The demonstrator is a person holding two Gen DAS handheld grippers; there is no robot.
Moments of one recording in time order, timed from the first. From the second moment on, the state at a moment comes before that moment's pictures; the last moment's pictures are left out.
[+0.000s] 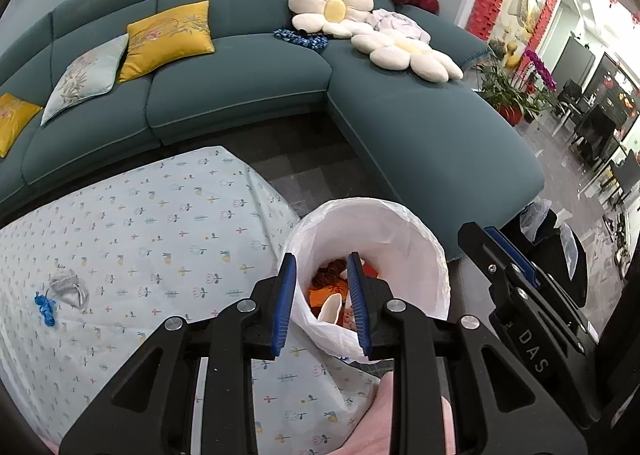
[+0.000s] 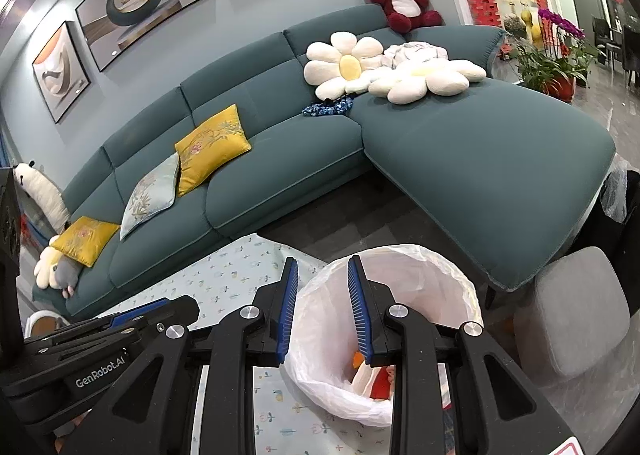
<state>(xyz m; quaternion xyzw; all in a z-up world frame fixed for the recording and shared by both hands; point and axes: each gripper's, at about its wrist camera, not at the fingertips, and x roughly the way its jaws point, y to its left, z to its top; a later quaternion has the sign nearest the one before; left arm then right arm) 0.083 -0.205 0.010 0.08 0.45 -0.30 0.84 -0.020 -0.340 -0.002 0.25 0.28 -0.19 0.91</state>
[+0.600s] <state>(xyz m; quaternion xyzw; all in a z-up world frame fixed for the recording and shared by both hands) 0.125 -0.116 0.008 0.02 0.46 -0.25 0.85 0.029 -0.267 0.009 0.20 0.30 -0.14 0.92</state>
